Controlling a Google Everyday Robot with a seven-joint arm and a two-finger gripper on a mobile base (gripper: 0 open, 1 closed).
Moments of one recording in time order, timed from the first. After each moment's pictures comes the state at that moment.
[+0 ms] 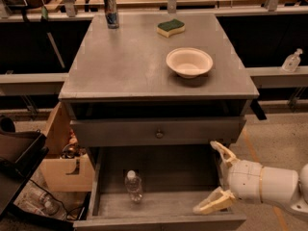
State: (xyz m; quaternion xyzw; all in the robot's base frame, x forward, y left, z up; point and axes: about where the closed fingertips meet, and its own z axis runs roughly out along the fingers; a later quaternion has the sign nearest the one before) arm 0.401 -0.134 0.705 -0.51 0.68 0.22 0.47
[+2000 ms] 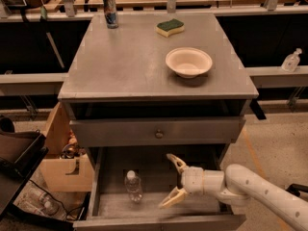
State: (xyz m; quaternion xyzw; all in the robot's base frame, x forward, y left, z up) arm 0.477 -0.036 0.524 -0.50 0.60 0.38 0.50
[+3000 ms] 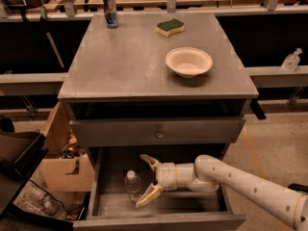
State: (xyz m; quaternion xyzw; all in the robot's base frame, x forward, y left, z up) arm 0.489 0.055 0.498 -0.53 0.56 0.45 0.46
